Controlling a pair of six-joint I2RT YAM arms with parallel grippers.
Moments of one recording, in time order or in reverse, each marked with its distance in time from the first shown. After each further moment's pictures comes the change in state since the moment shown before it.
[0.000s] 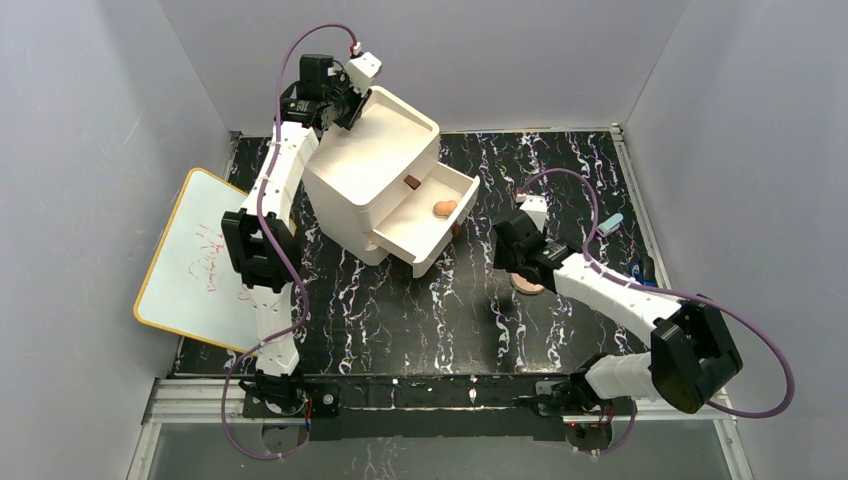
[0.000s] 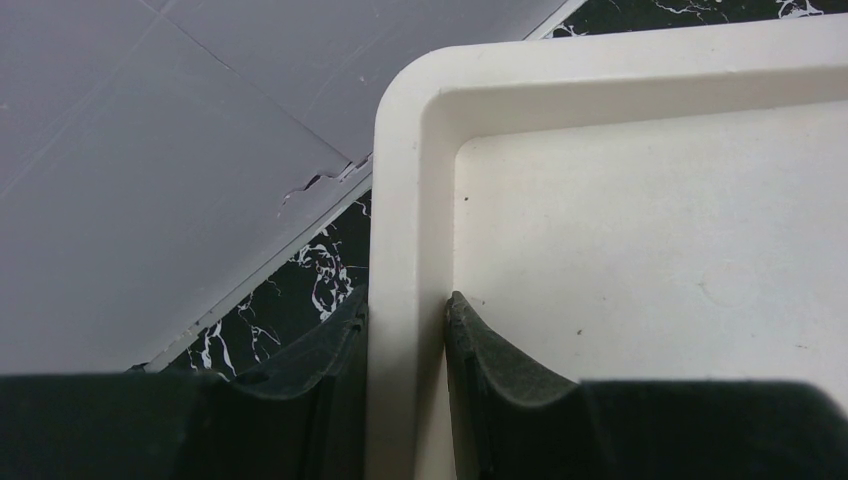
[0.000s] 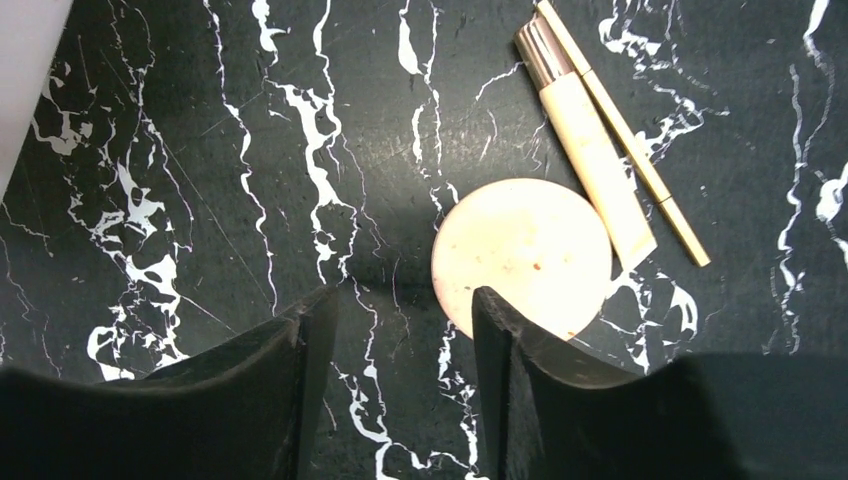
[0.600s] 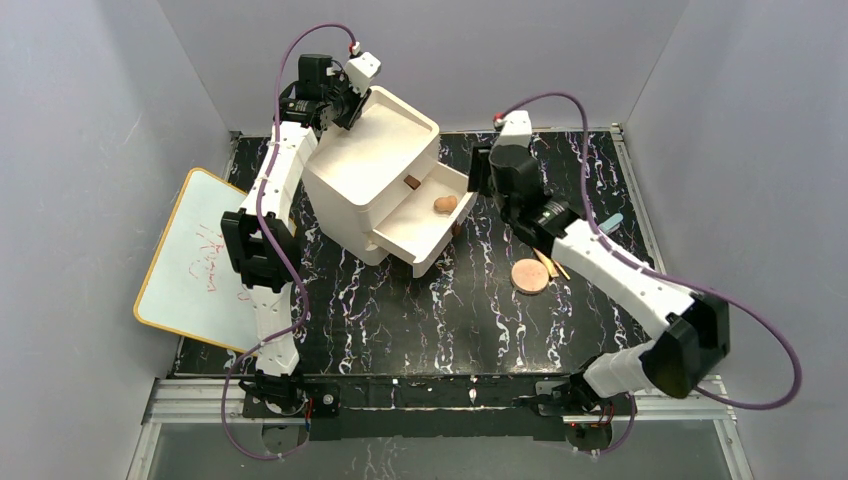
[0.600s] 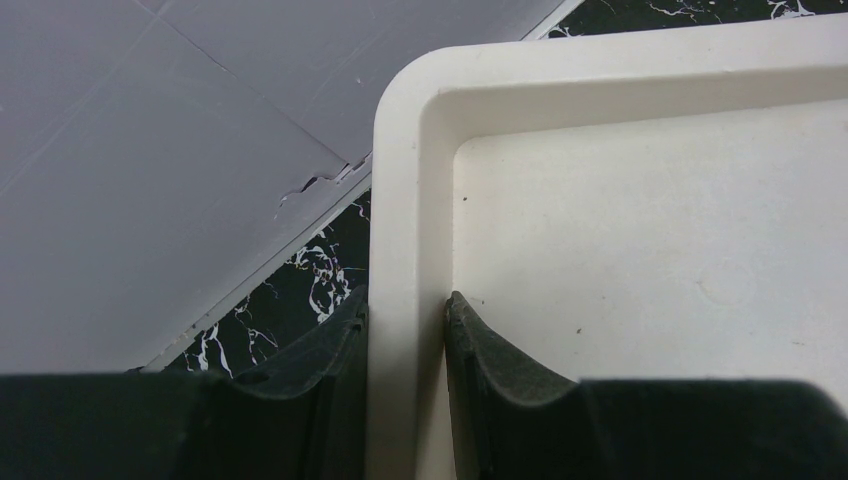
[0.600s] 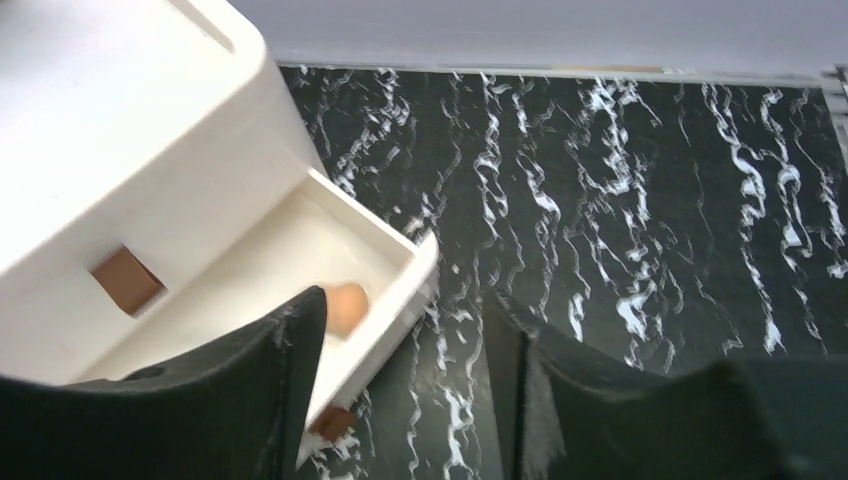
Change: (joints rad) left arm 0.005 0.000 0.000 0.000 0.013 0.000; right arm 0.045 0.130 0.473 0.255 0.050 -0.352
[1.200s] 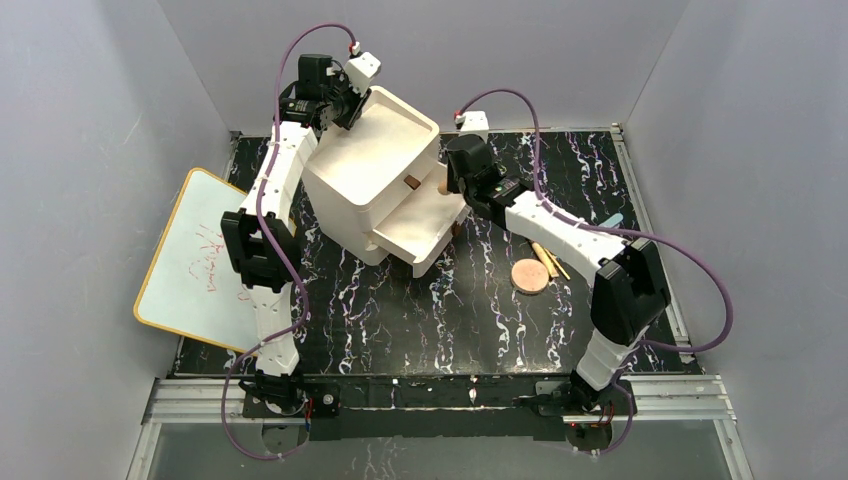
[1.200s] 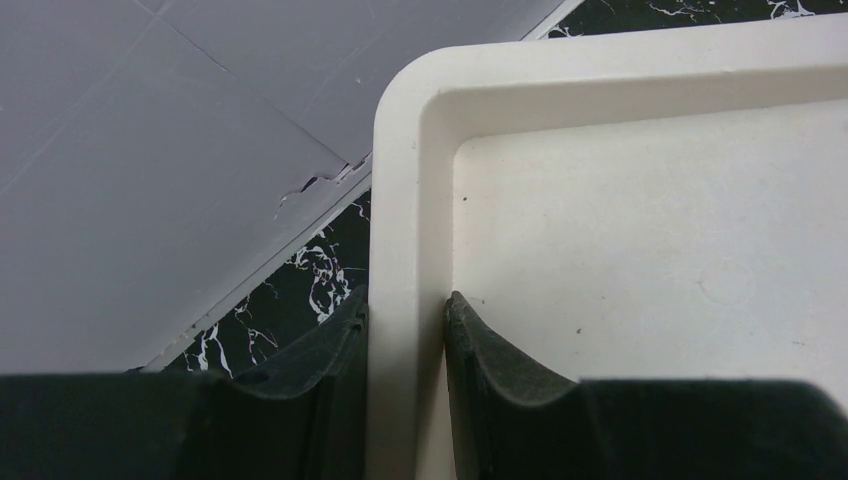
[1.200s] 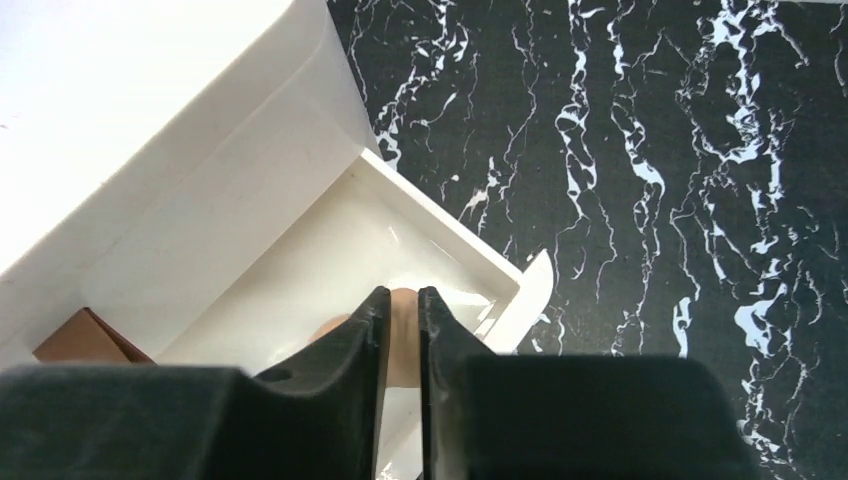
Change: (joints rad) left arm 0.000 0.000 0.000 0.000 0.000 0.000; right arm 0.000 0.289 0.165 -0.040 -0.058 0.102
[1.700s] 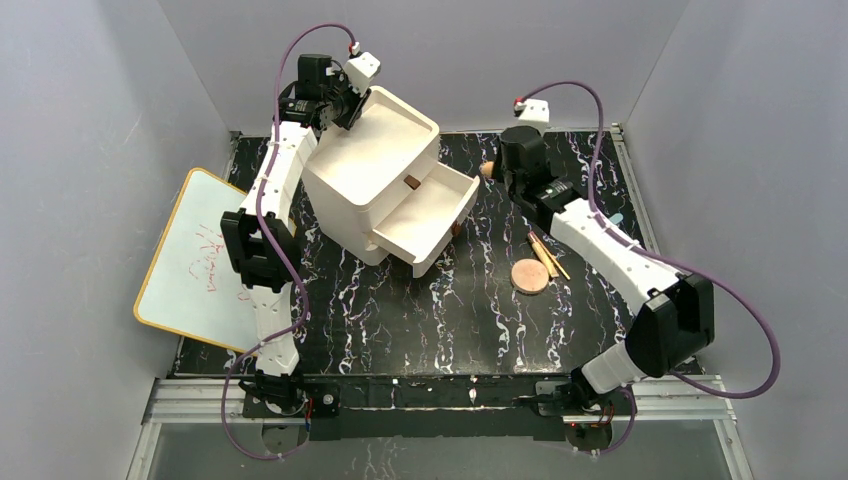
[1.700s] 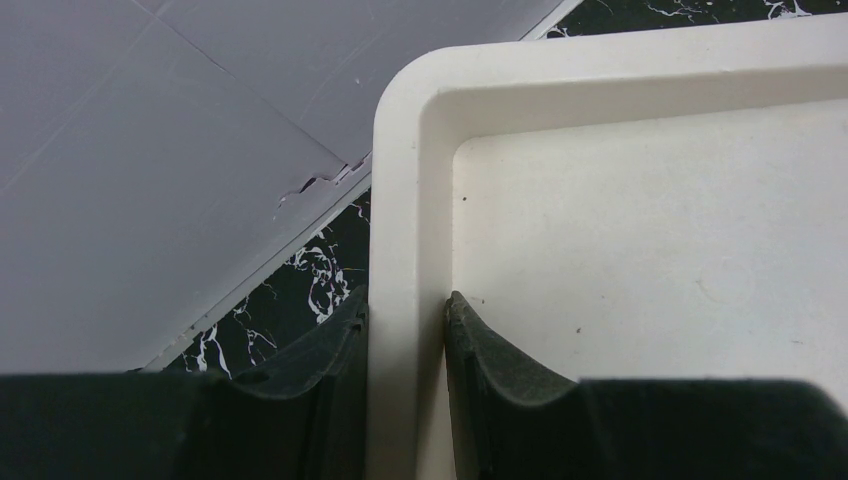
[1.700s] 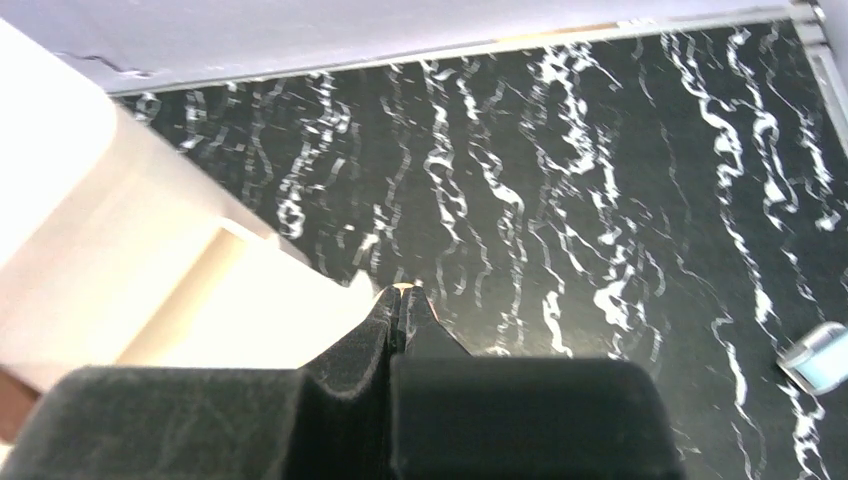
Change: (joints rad) left arm 0.002 0.000 0.000 0.000 0.005 0.000; right arm -0.159 -0.229 -0.152 -0.007 0.034 0.002
